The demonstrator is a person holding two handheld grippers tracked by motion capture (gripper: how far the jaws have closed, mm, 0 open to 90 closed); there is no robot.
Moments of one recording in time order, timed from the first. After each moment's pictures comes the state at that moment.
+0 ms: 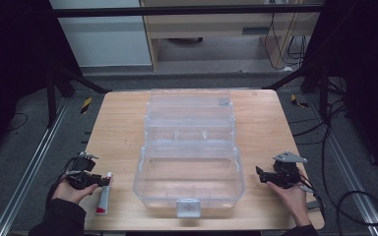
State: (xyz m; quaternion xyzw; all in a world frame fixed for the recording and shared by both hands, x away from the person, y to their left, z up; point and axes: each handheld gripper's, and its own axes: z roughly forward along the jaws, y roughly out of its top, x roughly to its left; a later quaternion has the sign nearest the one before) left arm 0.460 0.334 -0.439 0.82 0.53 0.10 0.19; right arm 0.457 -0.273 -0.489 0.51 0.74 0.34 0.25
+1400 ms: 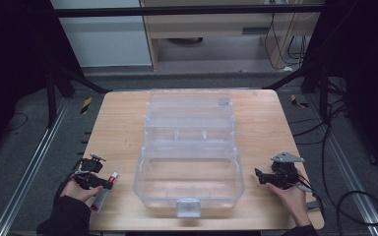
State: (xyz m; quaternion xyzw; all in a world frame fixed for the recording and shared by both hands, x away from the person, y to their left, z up) left arm 0.469 0.322 -0.462 0.83 0.54 0.03 0.16; right arm 0.458 -0.271 -0.492 0.51 0.76 0.33 0.24
